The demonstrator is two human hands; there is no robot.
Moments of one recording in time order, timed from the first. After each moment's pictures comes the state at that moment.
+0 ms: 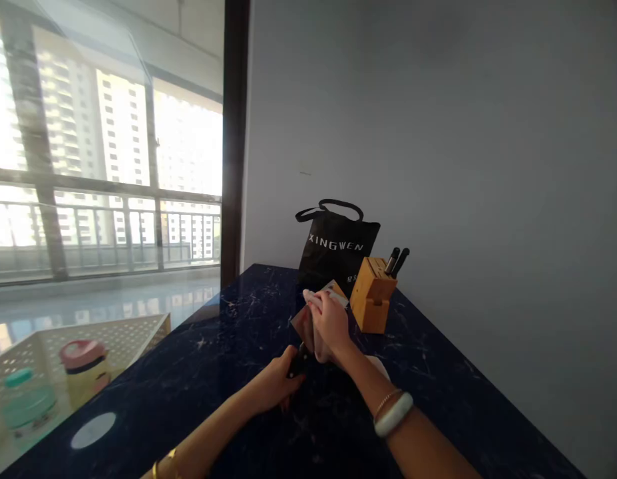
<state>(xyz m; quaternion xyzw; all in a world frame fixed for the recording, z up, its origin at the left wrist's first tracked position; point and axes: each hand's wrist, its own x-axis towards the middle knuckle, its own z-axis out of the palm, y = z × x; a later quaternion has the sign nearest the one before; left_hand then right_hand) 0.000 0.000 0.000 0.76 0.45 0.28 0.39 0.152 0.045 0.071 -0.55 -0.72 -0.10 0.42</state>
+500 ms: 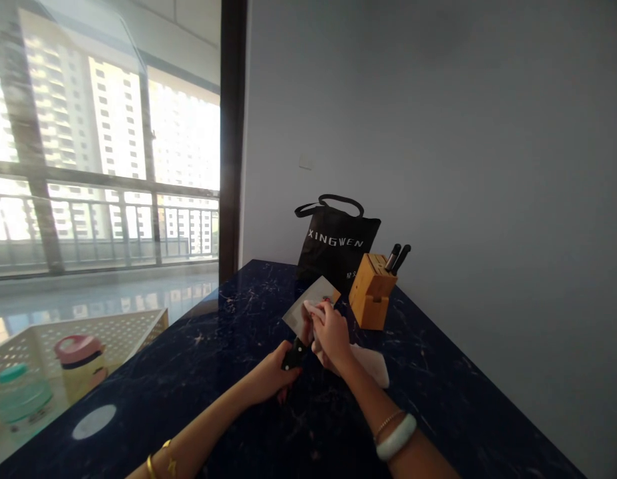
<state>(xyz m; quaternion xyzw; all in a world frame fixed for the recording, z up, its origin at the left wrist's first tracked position) -0.002 0.003 0.000 0.71 0.44 0.30 0.47 0.159 0.045 0.040 -0.56 -0.71 -0.03 0.43</state>
